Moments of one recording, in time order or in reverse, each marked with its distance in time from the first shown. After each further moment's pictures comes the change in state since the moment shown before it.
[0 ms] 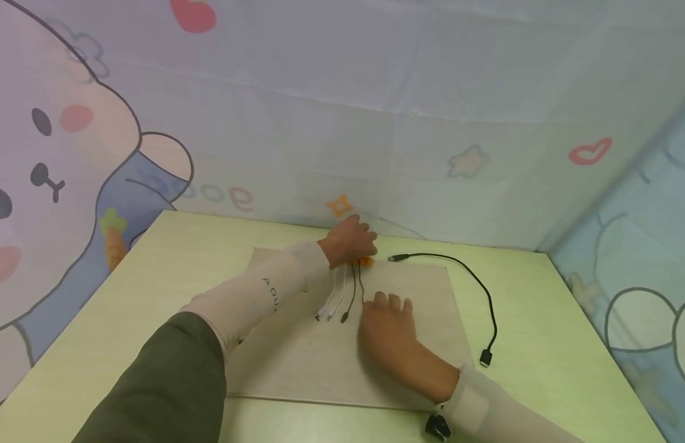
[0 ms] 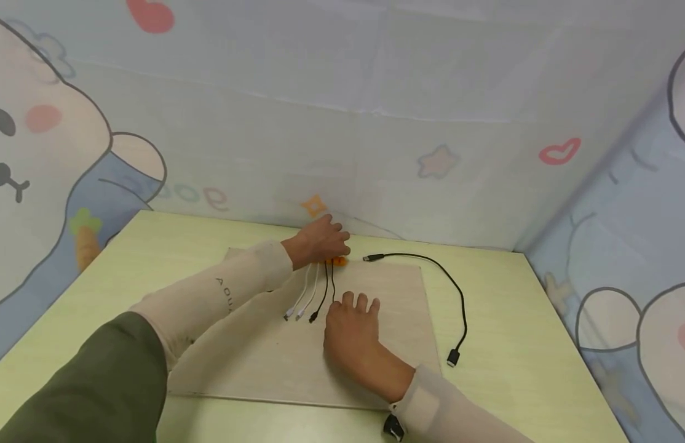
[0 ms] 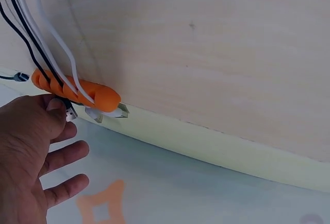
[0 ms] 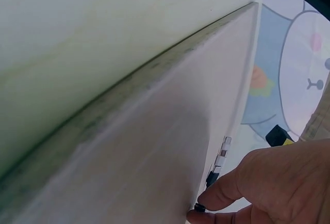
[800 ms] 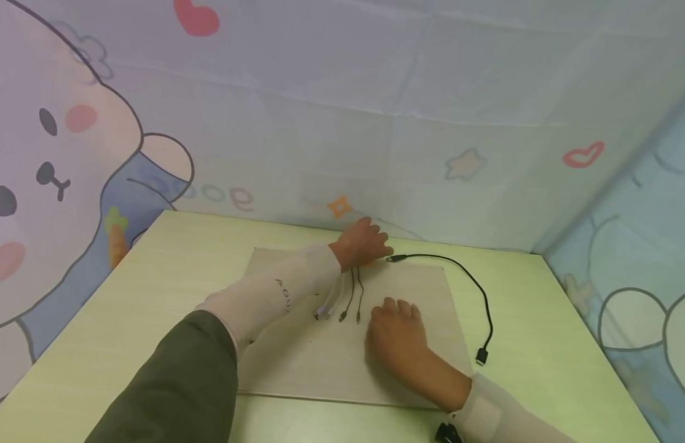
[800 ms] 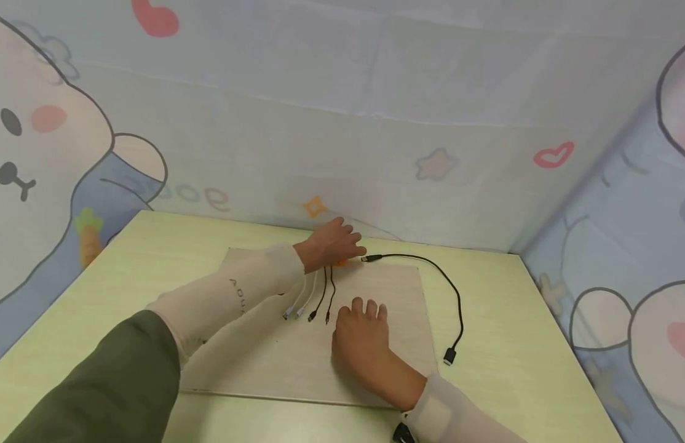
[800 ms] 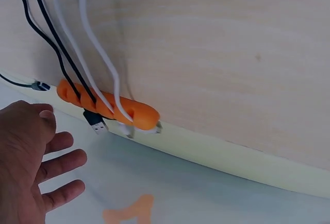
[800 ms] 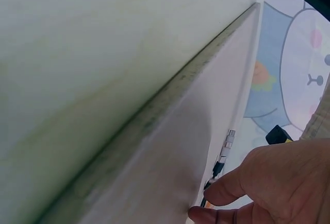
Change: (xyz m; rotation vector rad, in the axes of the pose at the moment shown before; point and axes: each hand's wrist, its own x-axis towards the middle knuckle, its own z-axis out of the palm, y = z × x) left_hand 0.008 0.015 -0.016 -0.016 0.124 0.005; right_hand -0.018 0.009 0.002 -0.030 0.046 0.028
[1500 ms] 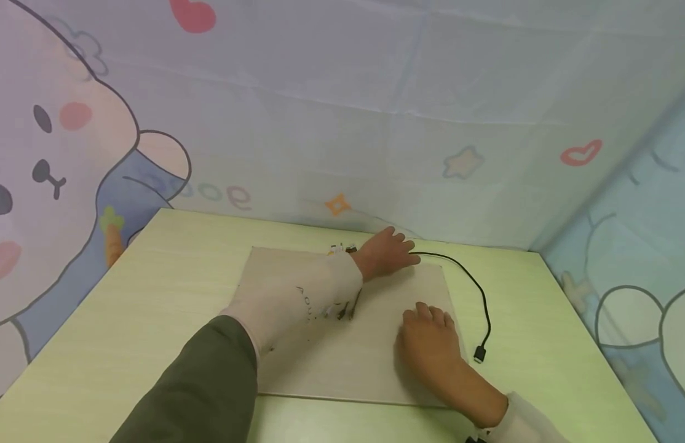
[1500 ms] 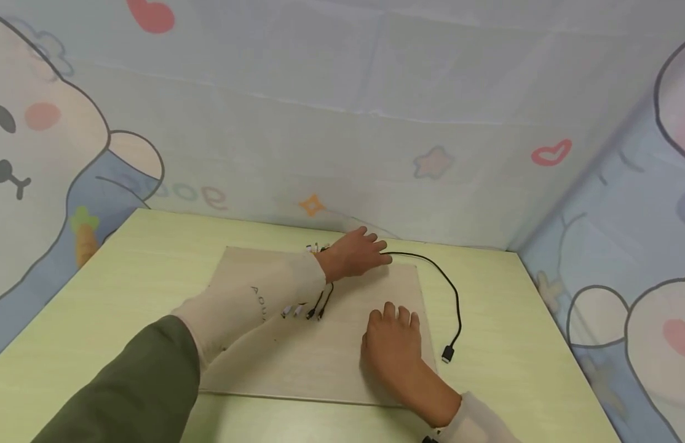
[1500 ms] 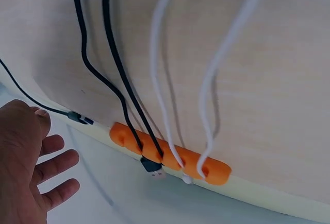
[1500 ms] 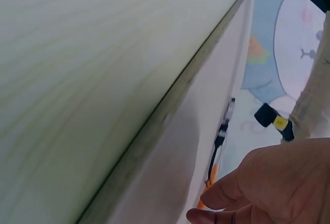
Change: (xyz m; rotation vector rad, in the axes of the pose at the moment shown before) left_hand 0.027 0.039 -0.020 -0.108 0.128 0.029; right_hand -0.031 0.043 -0.006 0.055 -0.042 0.116
